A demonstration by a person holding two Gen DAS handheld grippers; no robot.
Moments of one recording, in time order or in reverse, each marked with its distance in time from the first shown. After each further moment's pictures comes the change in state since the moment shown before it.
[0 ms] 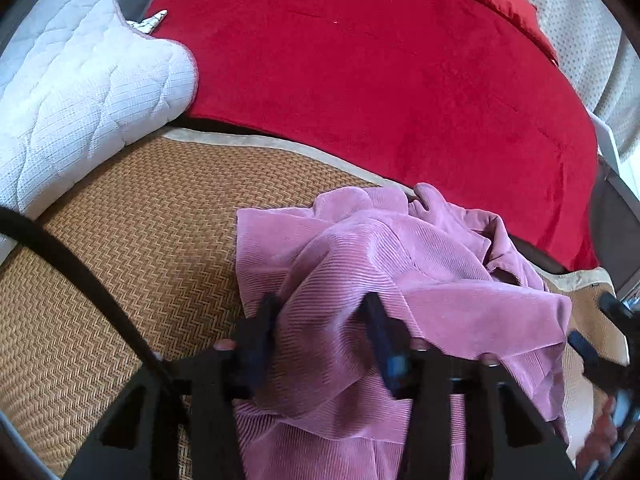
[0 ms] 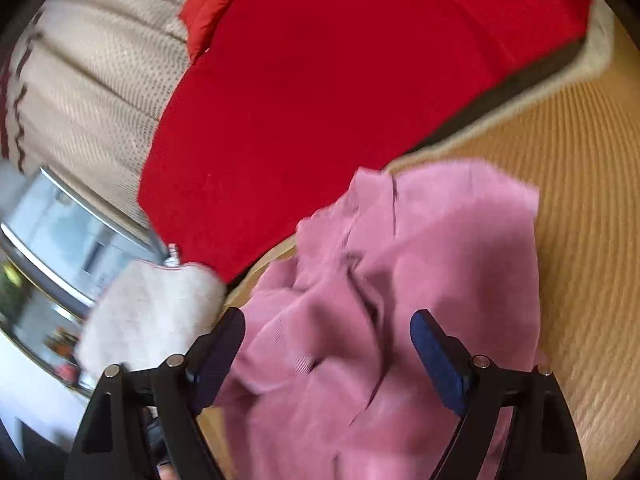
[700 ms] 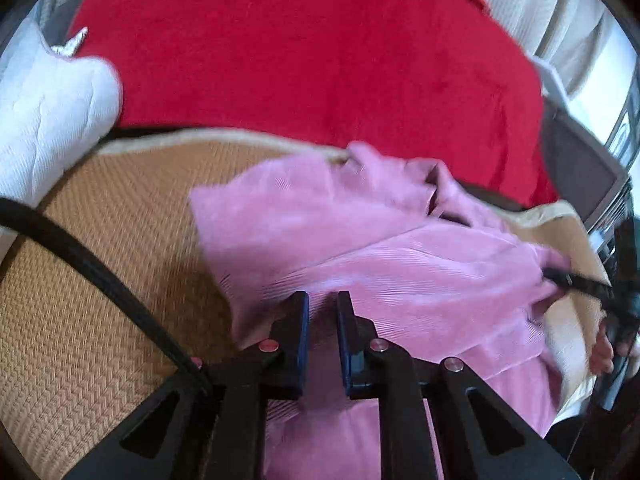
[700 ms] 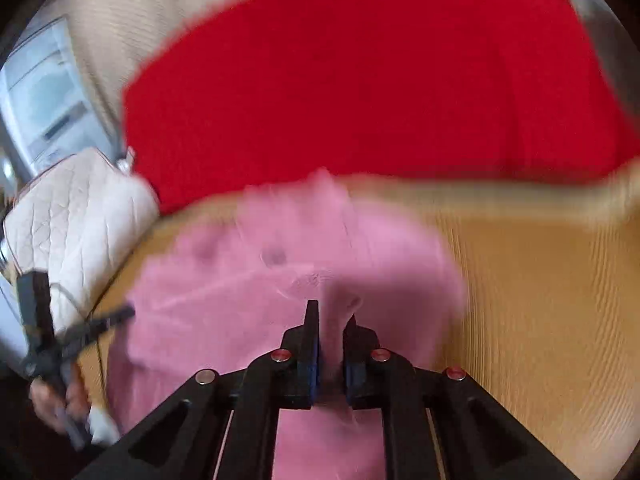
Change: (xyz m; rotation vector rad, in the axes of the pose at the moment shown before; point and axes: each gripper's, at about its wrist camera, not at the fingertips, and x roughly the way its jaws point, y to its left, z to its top) left arm 0.002 -0.019 -0.005 0.191 0.117 -0.145; right arm -0.016 -0.029 0.024 -0.367 0.186 -0.205
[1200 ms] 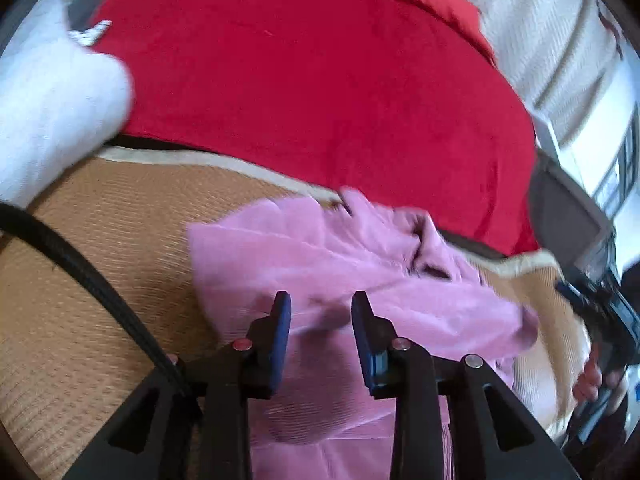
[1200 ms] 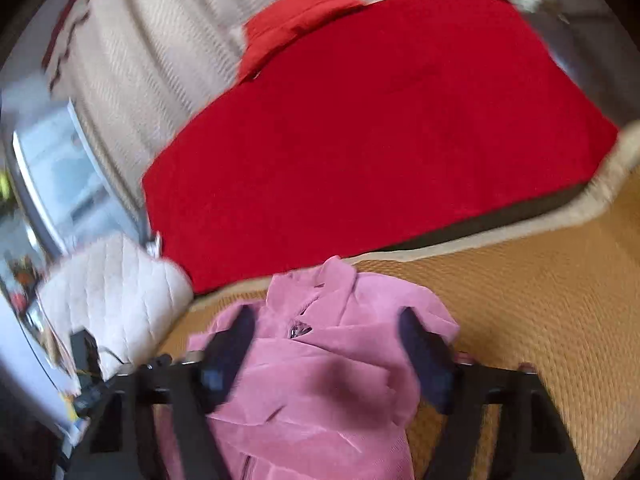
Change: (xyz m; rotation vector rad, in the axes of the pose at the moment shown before) left arm -0.007 0.004 0.012 -0.082 -0.115 -0.080; right arm -0.056 0.008 0.022 0.037 -0.316 0.049
